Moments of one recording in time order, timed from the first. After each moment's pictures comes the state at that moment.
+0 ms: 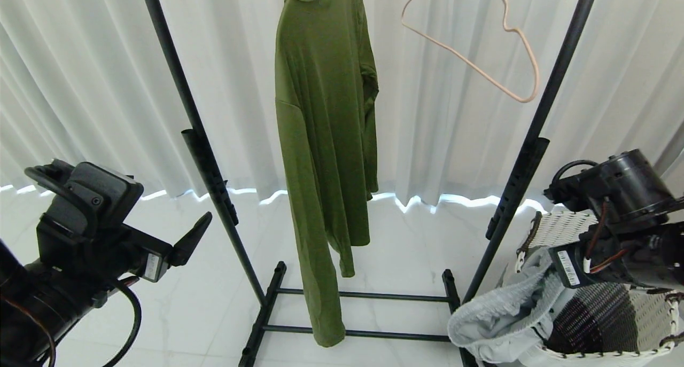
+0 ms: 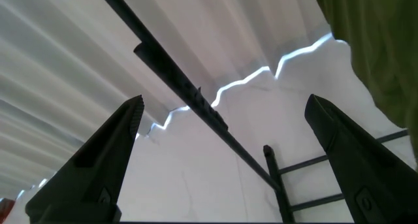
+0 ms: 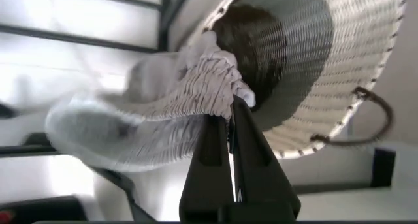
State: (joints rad) left arm -0.27 1.26 -0.33 -0.89 0.16 0.58; right arm 0.53 1.49 -0.96 0.35 -0.49 0.19
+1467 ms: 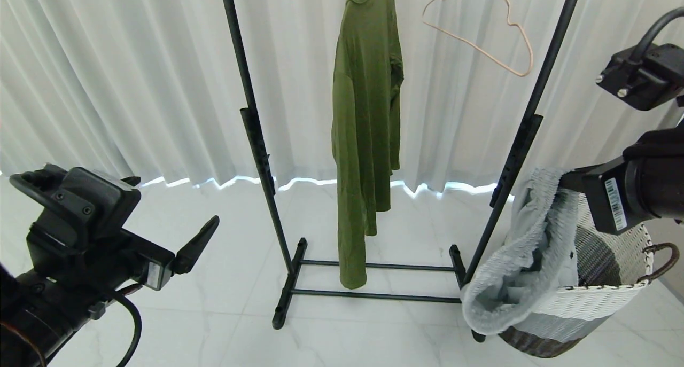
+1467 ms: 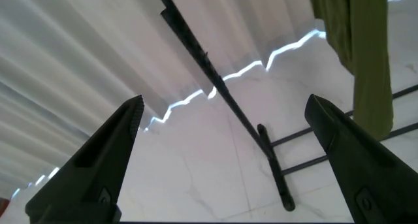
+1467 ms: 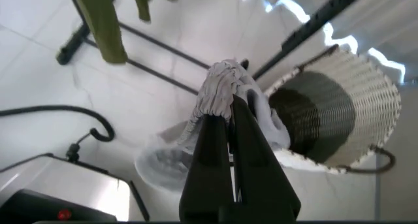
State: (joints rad) left arm -0.35 1.23 -0.32 -0.89 0.17 0.57; right arm 0.84 1.35 -1.32 0.50 -0.51 0.07
